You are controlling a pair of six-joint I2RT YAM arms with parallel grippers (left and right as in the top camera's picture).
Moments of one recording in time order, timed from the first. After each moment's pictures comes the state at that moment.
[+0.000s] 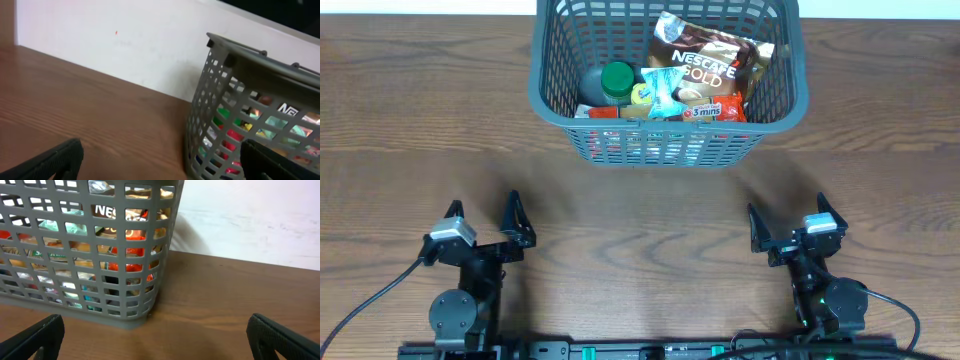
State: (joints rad) left arm -0.02 0.01 0.14 -0.13 -0.05 -0.33; right arm 0.05 0.01 0.01 -0.06 -0.10 -0.06
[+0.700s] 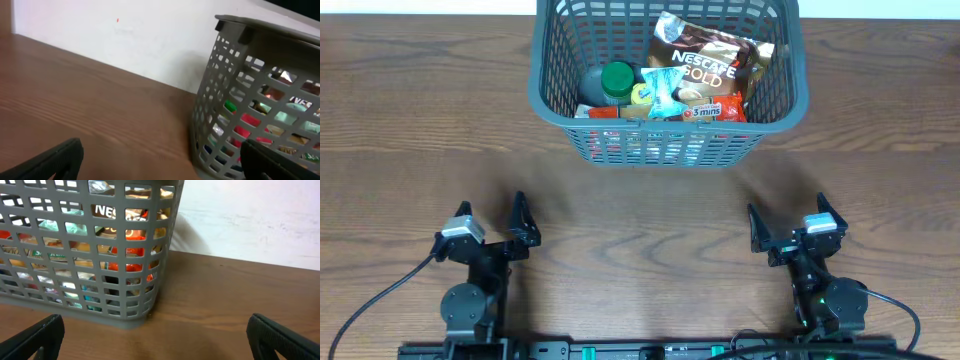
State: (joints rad) left arm -0.02 0.01 0.02 -0.03 -0.05 -0.33; right arm 0.05 0.01 0.01 -0.06 -0.10 -0.06
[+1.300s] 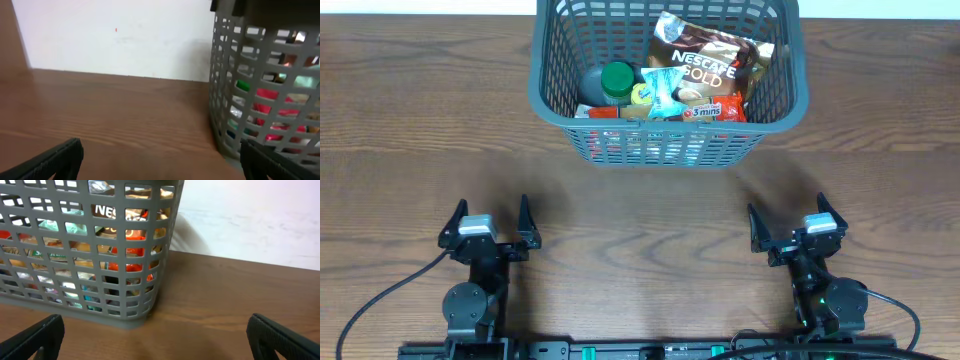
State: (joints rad) left arm -0.02 0.01 0.01 -0.02 -0.05 -0.06; right arm 0.05 0.01 0.01 -0.06 -0.10 -0.06
